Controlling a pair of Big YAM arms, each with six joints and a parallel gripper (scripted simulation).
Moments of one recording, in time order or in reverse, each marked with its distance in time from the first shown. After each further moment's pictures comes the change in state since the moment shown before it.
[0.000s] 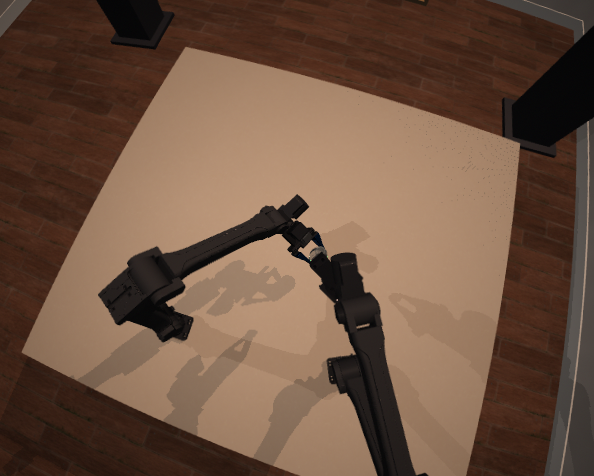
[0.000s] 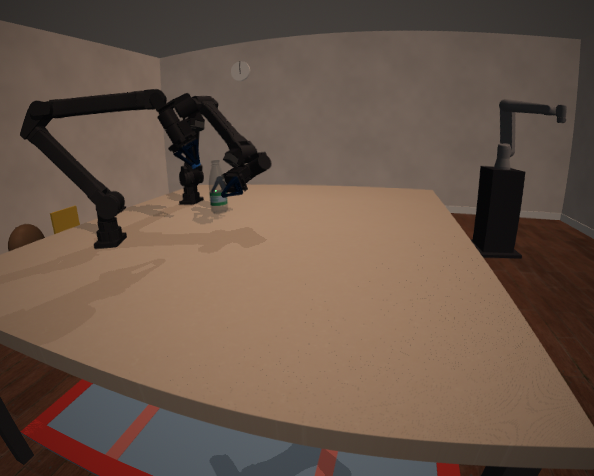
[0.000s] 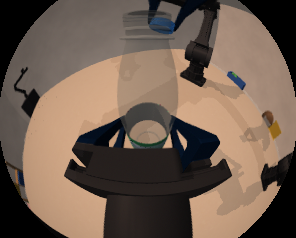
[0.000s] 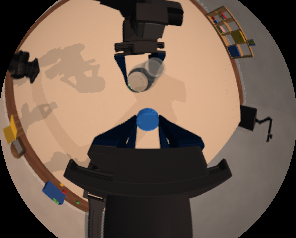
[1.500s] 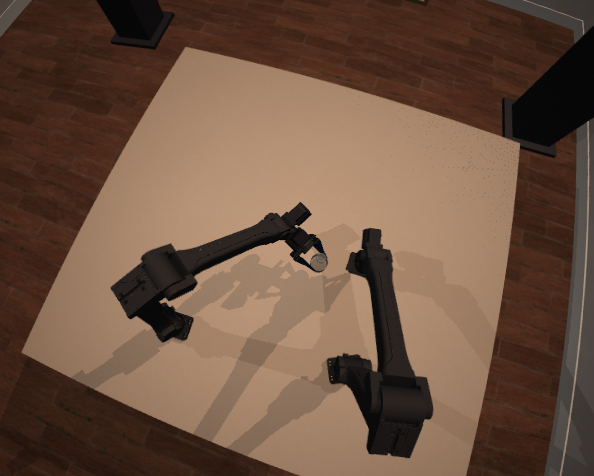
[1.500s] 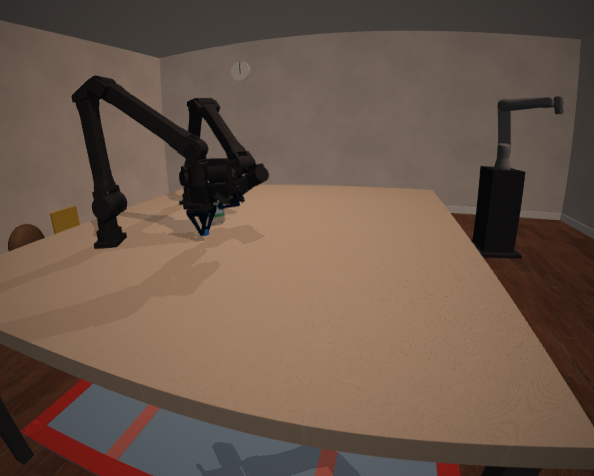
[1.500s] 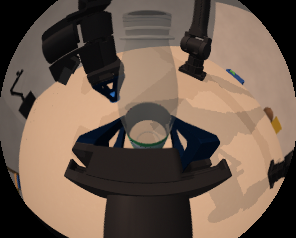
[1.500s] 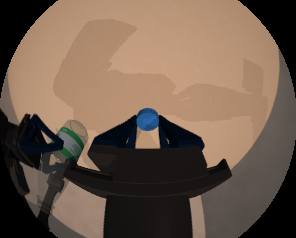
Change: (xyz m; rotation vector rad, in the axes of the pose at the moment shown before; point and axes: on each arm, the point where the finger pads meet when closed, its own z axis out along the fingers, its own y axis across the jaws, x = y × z) left arm 0.031 -0.007 0.026 0.028 -0.011 0.015; right arm 0.127 -0.050 0.186 -0.035 0.473 1.081
